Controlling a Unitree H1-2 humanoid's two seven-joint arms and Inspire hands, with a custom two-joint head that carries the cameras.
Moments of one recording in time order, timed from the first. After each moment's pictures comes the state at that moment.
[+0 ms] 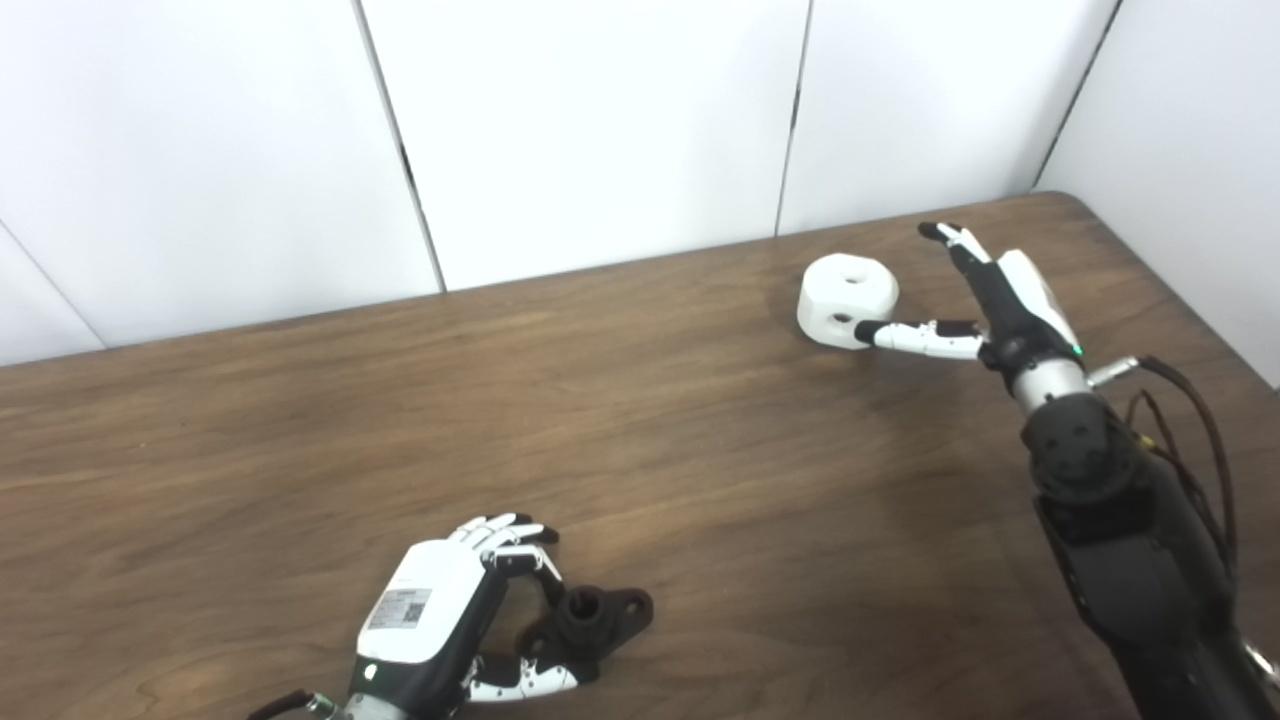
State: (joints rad) left arm 0.05 0.30 -0.41 -0.27 0.86 -0.01 -0.15; right arm -0.26 -0.43 -0.09 -0.10 -0.47 0.47 0.11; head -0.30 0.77
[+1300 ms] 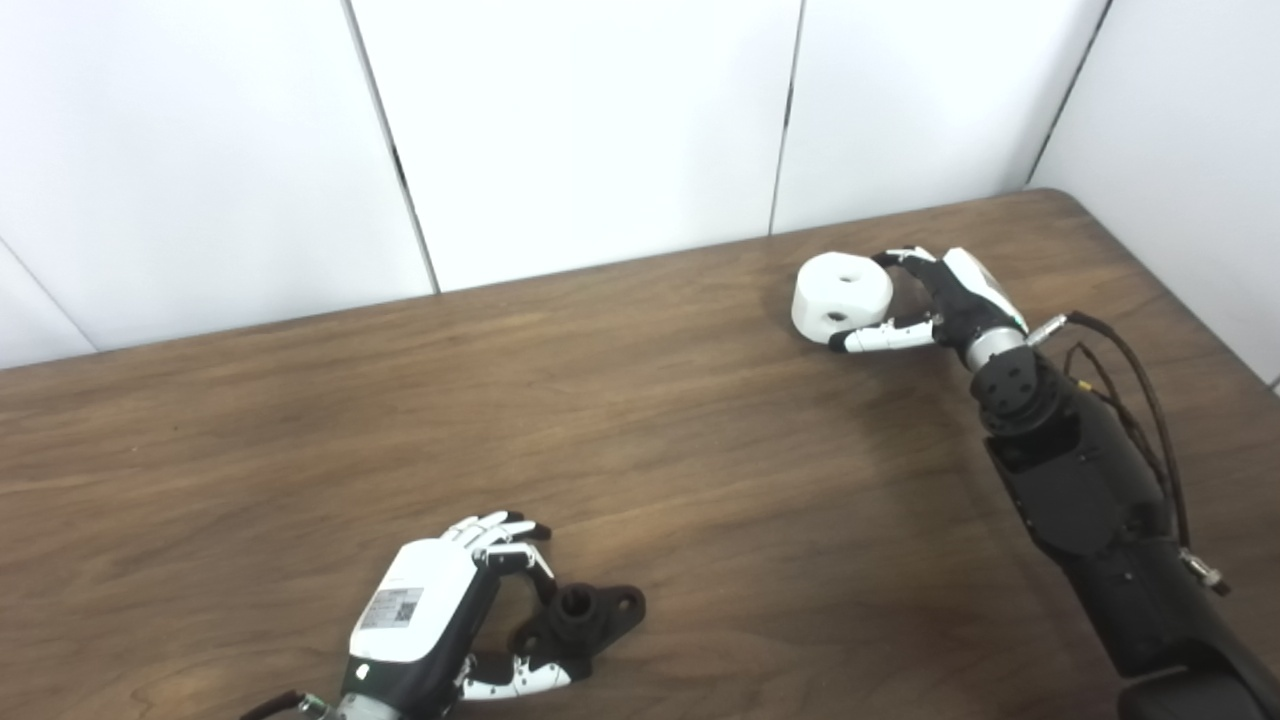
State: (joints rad) left arm 0.06 0.29 -0.39 -0.27 0.86 -0.01 -0.17; right arm -0.40 -0.44 -0.01 0.16 -0.51 0.47 0.14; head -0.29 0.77
